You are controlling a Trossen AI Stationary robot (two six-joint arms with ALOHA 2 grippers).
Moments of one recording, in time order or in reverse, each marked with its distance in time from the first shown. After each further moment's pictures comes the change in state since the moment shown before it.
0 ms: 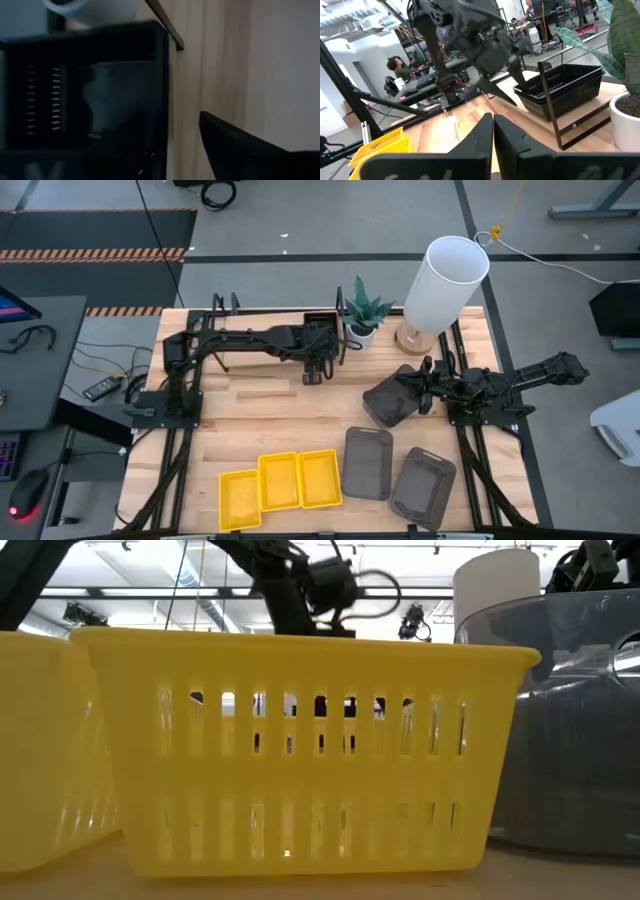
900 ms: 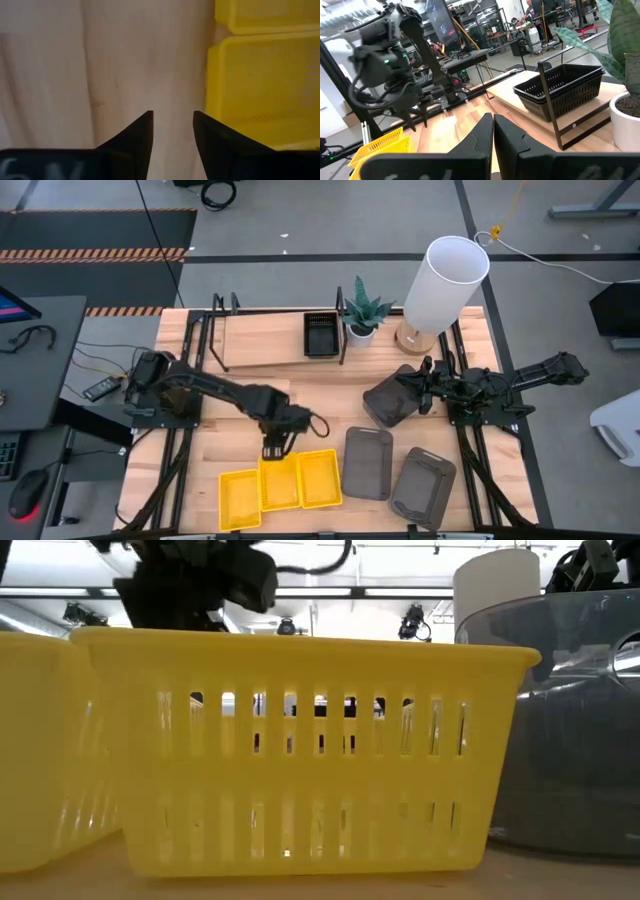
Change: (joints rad) left arm -0.485 -0.186 -0.199 -0.348 0.369 -0.605; right arm 0.000 0.000 0.000 0.000 0.000 0.000
